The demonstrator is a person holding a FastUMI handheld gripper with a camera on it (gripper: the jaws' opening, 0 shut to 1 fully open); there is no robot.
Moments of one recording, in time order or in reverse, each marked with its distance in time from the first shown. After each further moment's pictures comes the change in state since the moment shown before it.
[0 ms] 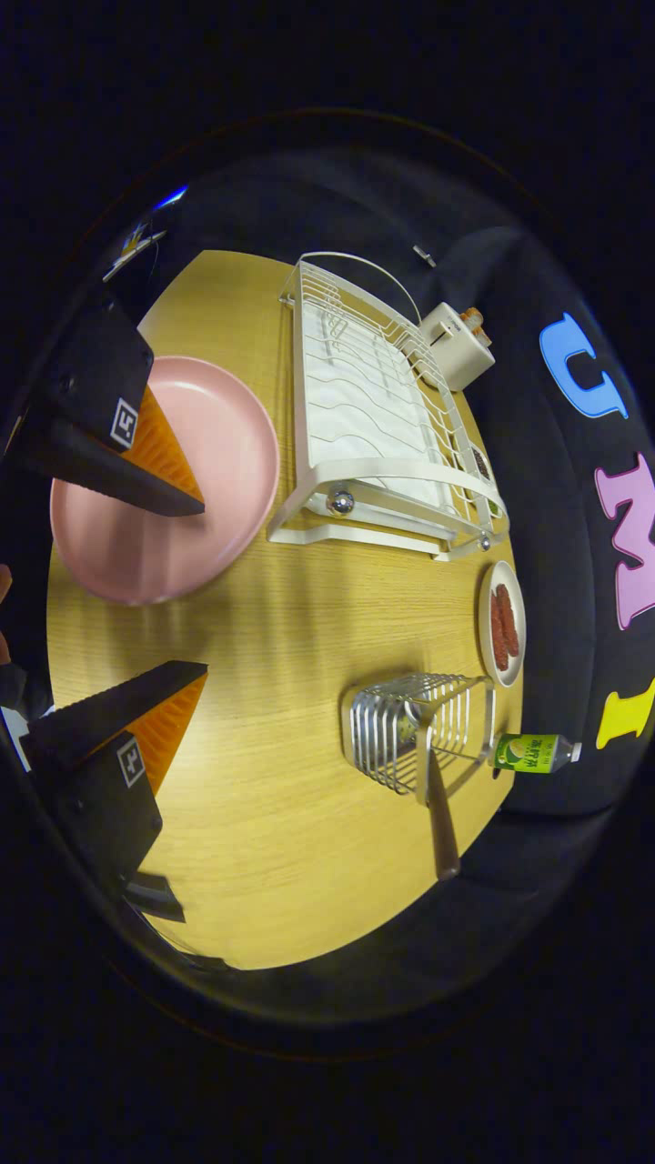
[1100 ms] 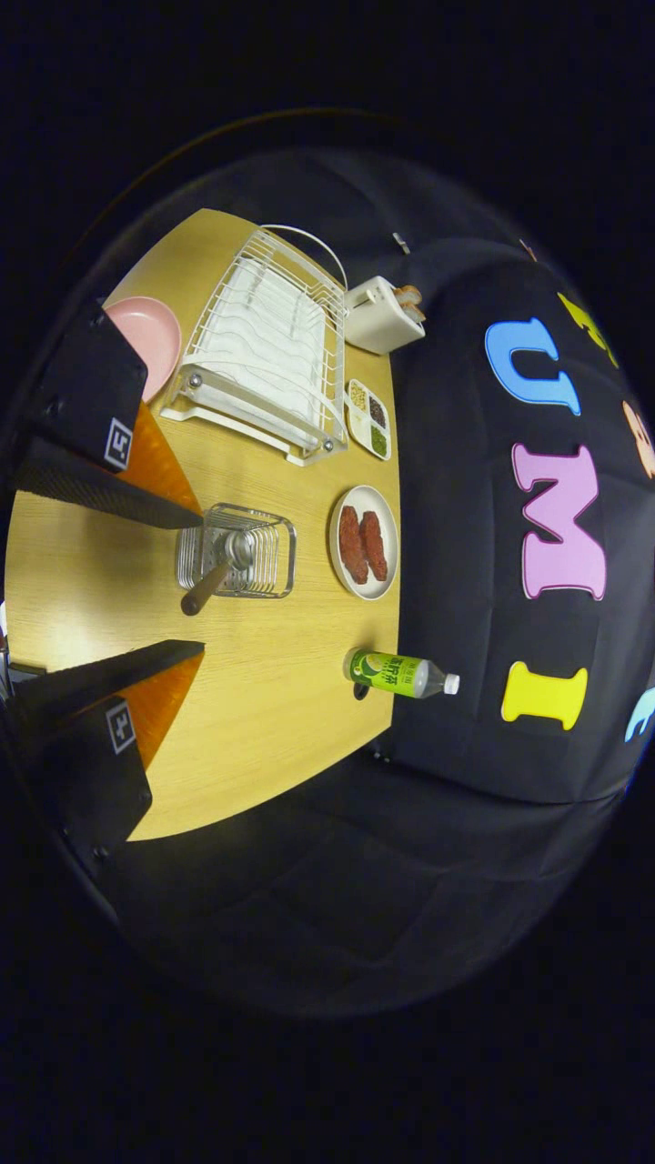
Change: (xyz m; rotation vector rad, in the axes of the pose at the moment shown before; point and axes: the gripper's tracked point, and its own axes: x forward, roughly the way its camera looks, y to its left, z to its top) arm -0.035 -0.123 0.135 -0.085 -0.233 -0.092
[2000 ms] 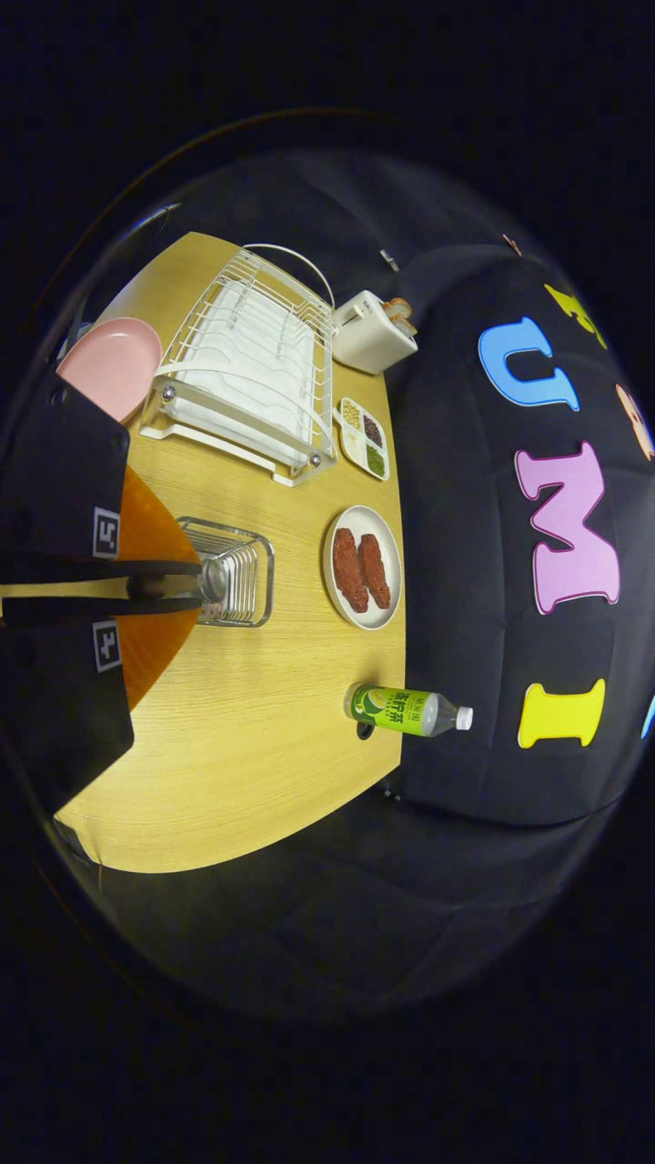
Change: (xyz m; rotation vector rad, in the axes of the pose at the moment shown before) arm 0.018 0.015 0.032 0.010 -0.008 0.099
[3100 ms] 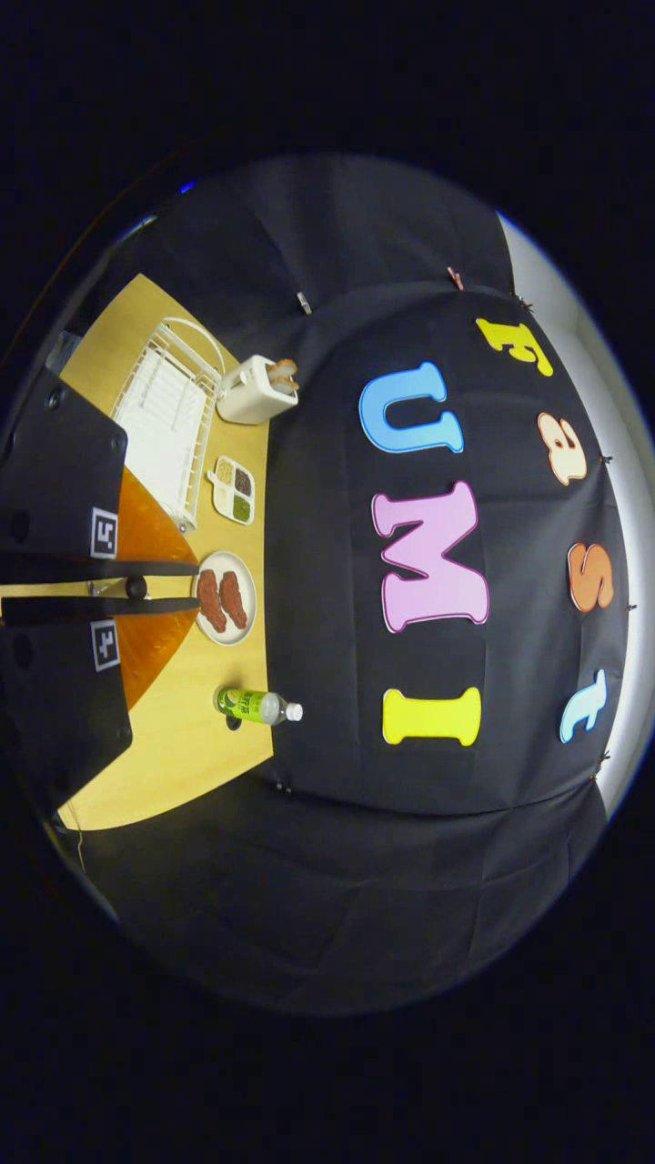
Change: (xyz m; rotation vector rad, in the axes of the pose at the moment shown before) arm -0.148 0.059 0.121 0.006 -0.326 0.083
